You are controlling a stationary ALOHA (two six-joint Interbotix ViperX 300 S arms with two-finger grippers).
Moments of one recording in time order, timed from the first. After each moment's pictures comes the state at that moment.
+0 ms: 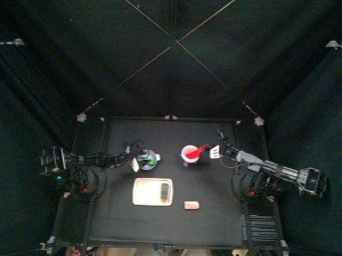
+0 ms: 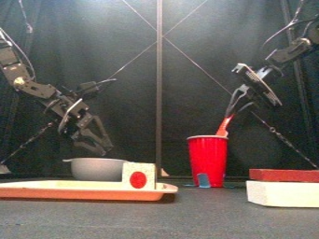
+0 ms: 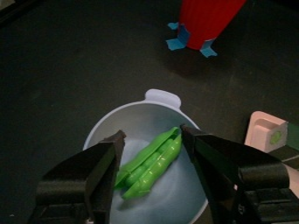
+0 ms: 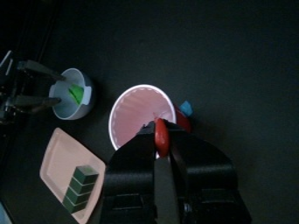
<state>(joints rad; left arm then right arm) 0.38 -0.15 1.11 -0.05 -0.46 -0.11 -0.52 -0.60 0.96 -0.21 0.25 0.97</state>
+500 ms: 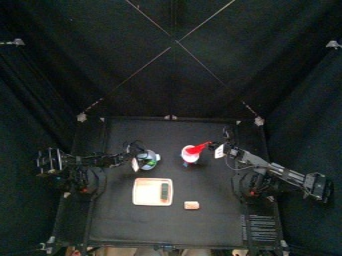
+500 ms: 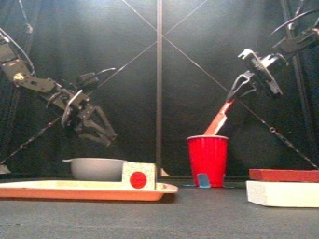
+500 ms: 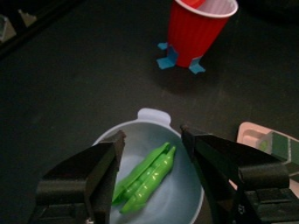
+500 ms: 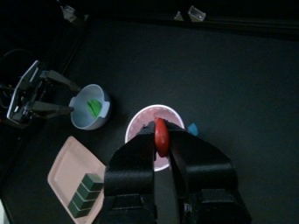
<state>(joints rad) 0.37 -0.20 1.10 0.01 -0.49 -0.11 -0.52 -0.73 0.95 -0.31 0.25 0.96</state>
